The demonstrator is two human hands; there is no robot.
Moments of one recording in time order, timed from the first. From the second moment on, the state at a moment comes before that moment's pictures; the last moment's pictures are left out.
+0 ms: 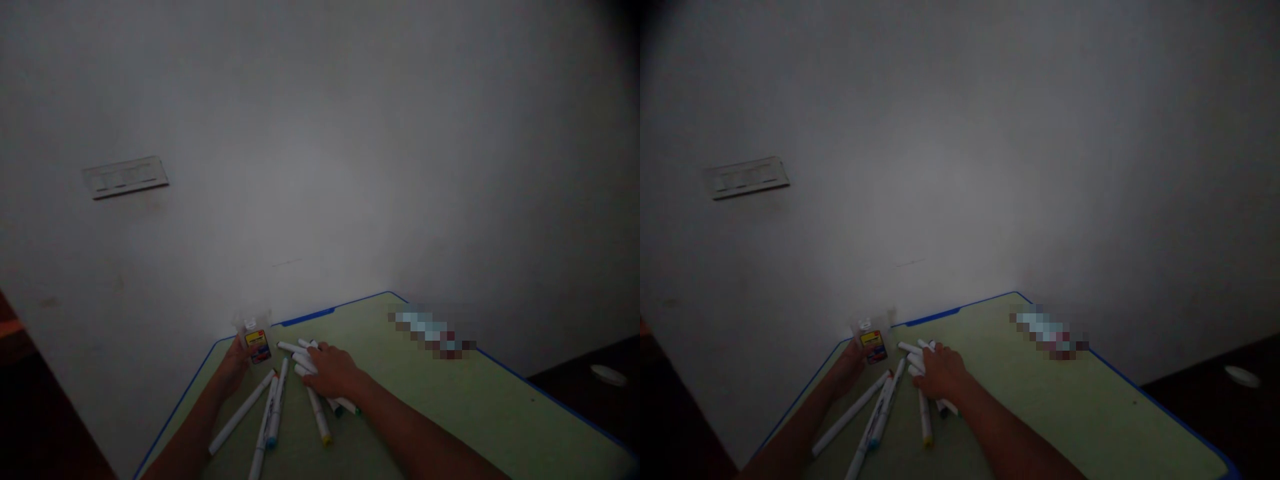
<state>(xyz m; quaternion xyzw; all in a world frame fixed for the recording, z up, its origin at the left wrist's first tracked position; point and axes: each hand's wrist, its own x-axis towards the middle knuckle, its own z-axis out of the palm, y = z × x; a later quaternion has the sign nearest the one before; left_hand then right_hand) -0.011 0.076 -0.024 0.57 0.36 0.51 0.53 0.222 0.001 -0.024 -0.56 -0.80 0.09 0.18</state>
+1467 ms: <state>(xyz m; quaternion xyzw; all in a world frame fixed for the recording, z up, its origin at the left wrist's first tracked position) 0.038 0.012 -0.029 0.81 0.52 0.18 0.19 0.227 0.032 -0.025 -0.58 -0.78 0.15 0.18</state>
